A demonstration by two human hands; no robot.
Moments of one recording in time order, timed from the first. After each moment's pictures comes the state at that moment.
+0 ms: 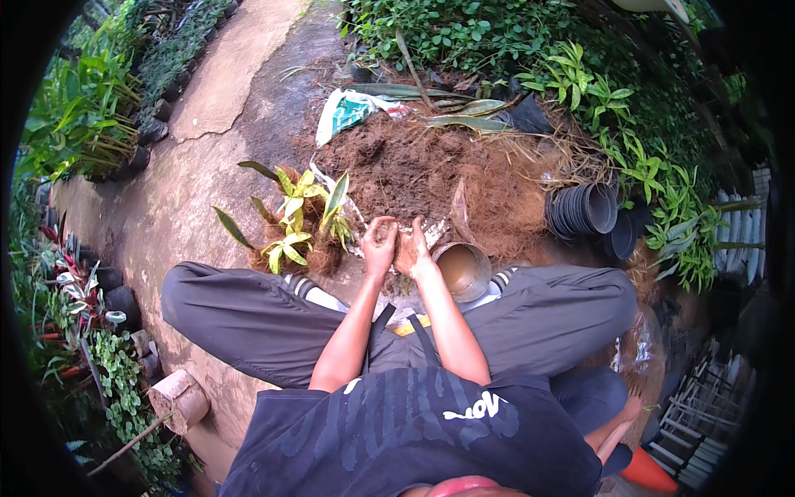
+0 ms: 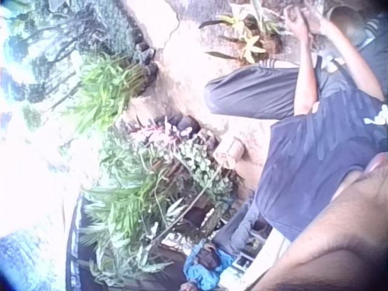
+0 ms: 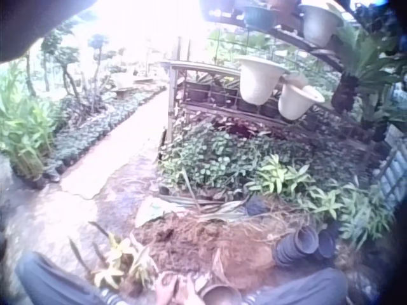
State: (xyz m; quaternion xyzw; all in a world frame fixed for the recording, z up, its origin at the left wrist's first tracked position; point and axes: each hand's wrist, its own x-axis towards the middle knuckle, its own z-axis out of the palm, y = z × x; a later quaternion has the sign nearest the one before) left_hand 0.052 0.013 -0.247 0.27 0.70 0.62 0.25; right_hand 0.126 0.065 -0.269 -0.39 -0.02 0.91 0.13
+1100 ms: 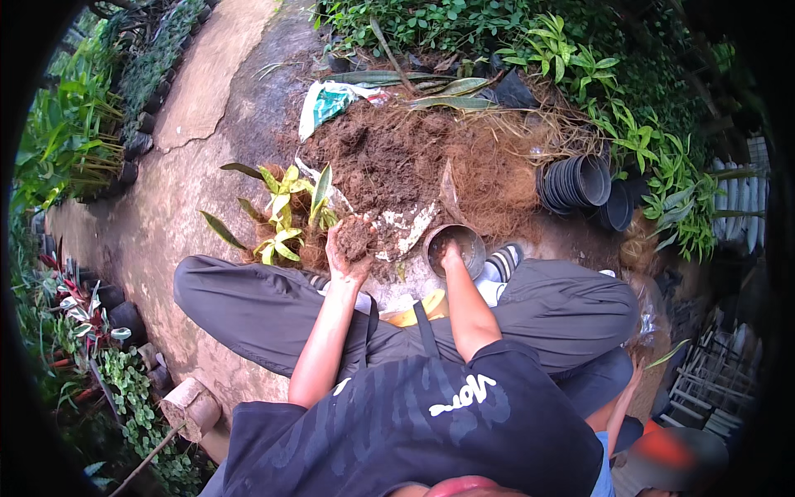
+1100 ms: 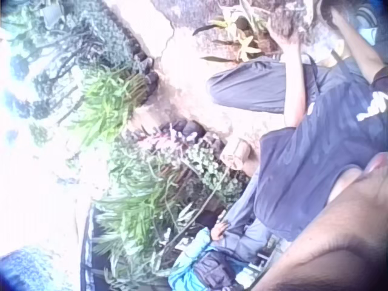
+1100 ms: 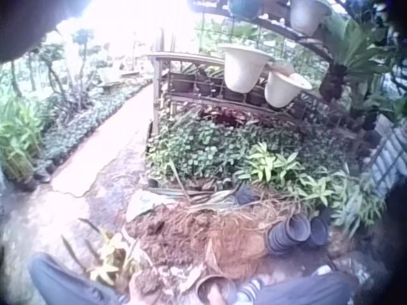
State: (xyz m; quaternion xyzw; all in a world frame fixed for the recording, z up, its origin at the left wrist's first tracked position) left_hand 0.026 -0.022 -0.188 -0.24 0.20 0.77 0.56; right_hand 0.277 0.075 -0.493 -0.70 0.04 0.65 0.31
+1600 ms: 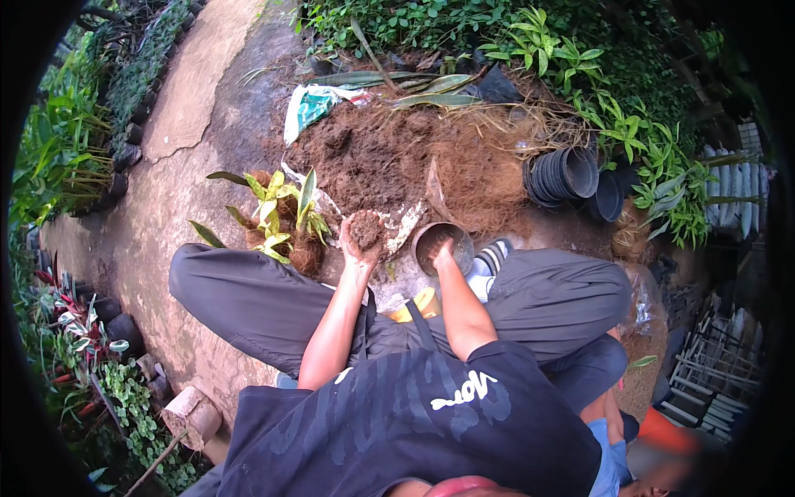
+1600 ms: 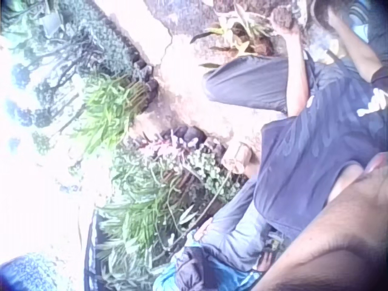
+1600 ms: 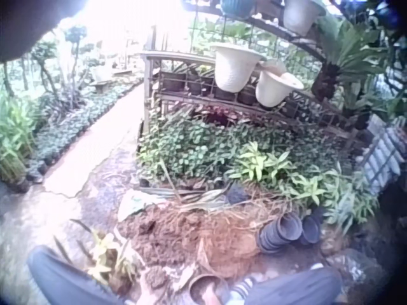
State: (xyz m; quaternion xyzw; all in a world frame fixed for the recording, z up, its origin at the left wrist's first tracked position) left_hand 0.051 0.008 -0.257 -0.22 0.22 0.78 0.55; right_hand 0.267 0.074 -0.441 -0.75 0.01 0.61 0.26
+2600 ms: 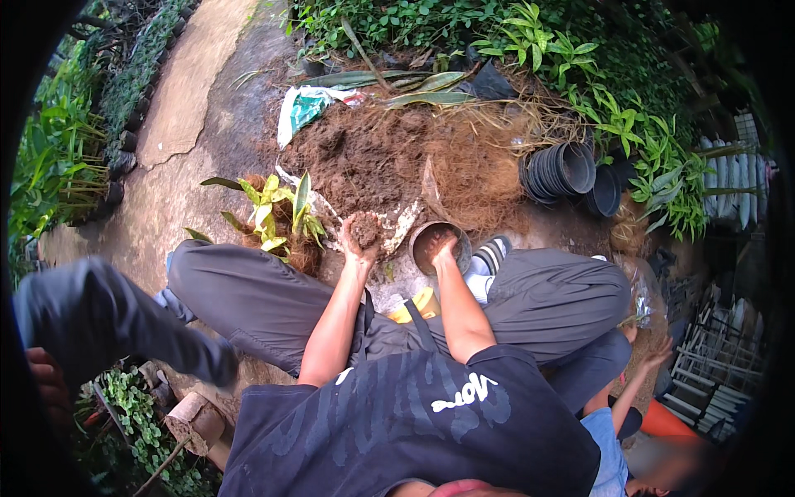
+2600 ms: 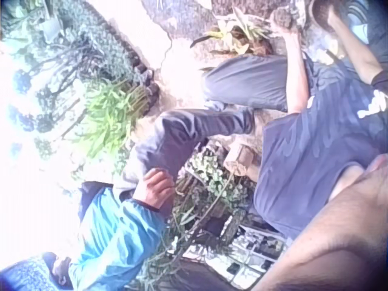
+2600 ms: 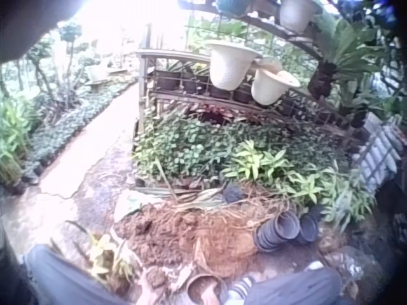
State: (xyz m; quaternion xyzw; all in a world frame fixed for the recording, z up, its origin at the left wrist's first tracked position) left_hand 0.059 0.025 -0.280 -0.25 0.24 0.73 0.59; right_hand 0.322 0.086 -0.492 -0.55 0.03 0.78 0.30
